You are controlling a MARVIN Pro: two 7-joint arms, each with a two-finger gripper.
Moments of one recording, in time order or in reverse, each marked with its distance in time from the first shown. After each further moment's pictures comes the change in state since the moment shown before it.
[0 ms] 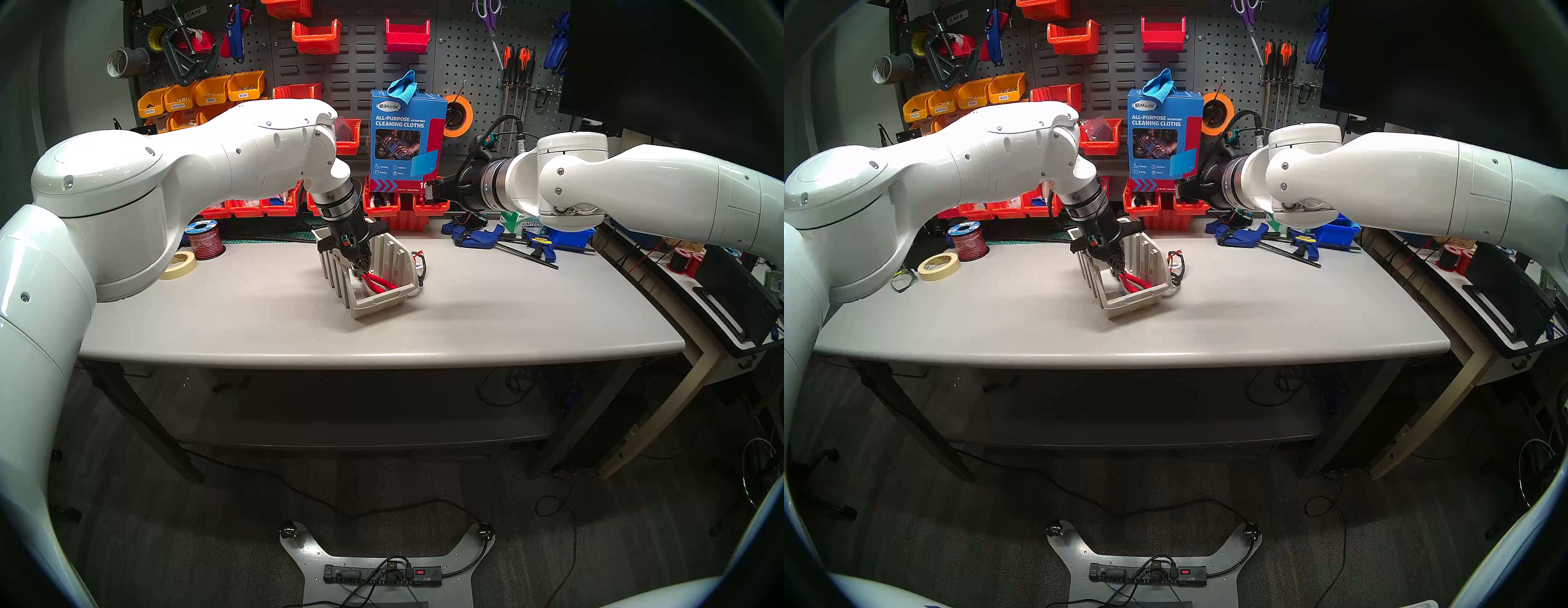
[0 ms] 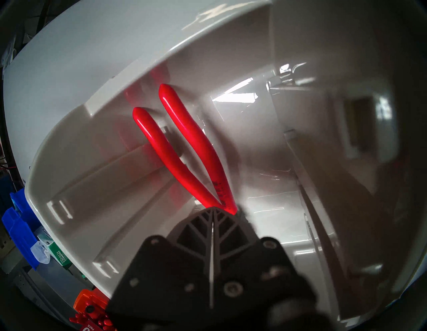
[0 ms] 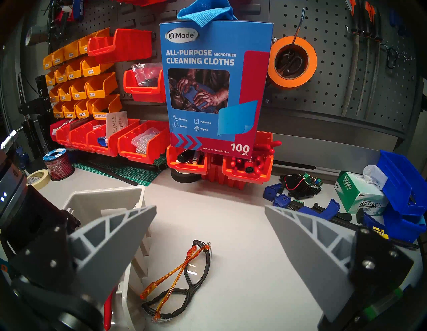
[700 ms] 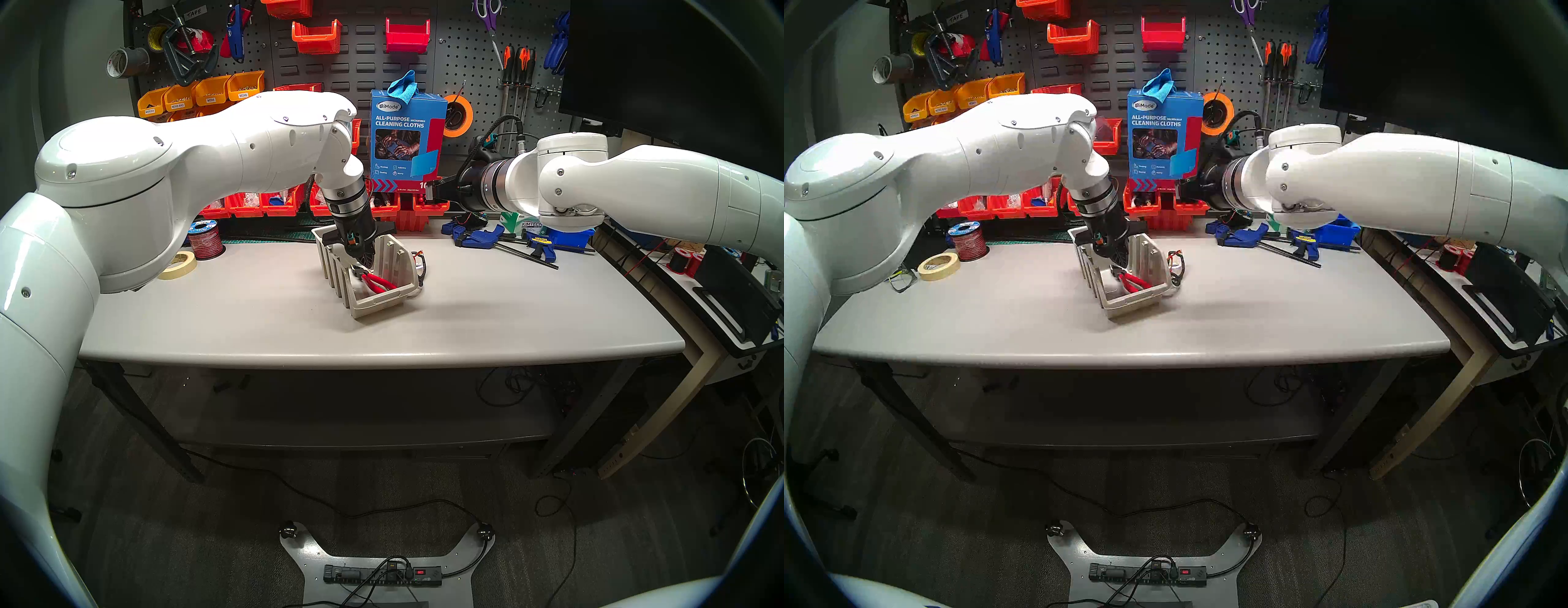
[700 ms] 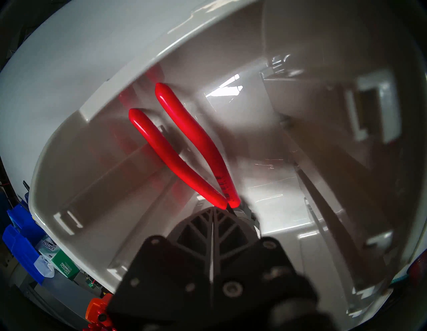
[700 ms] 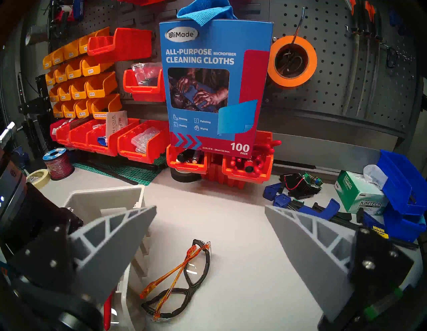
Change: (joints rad) left arm -0.030 -0.036 0.018 -0.027 0.062 0.000 0.002; right arm 0.000 0.000 -0.002 0.000 0.000 0.000 0.001
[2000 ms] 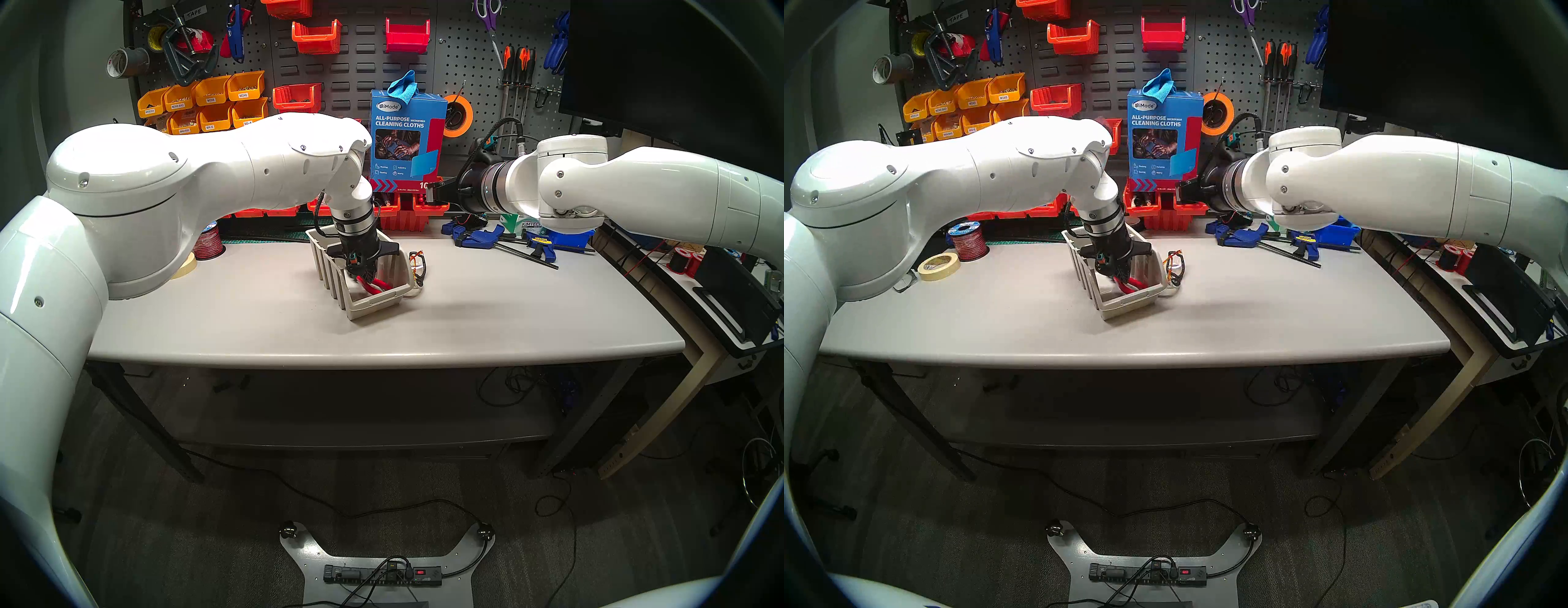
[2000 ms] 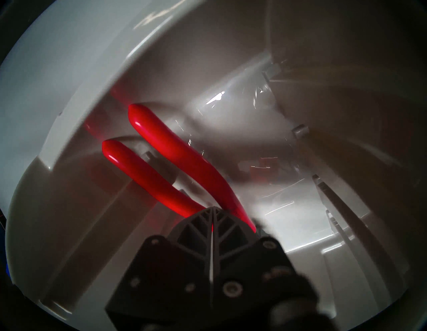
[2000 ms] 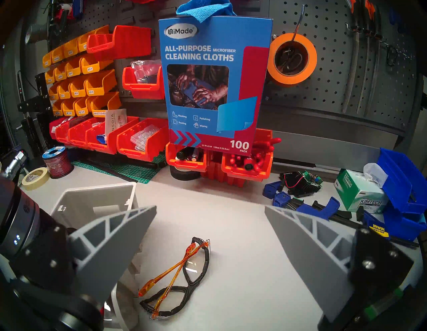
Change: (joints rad) left arm 0.028 -0.014 0.075 -0.037 0.120 0.000 0.116; right arm 0.000 0.000 -0.007 0.000 0.000 -0.001 0.003
